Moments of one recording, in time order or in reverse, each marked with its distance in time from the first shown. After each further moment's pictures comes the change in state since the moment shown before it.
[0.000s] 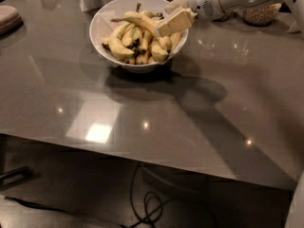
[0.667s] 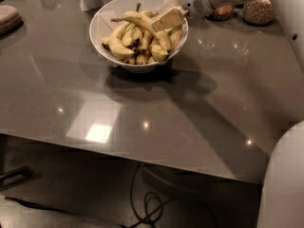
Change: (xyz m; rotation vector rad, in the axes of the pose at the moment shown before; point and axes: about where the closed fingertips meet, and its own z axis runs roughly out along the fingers) arm -0.006 -0.013 0.027 -0.025 0.025 -0.011
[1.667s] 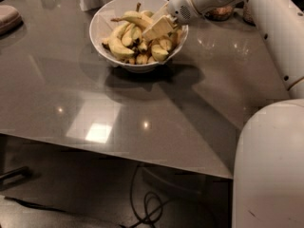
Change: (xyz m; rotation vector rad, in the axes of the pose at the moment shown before) arm 0.021 -0.008 0.040 -0.047 0.089 0.020
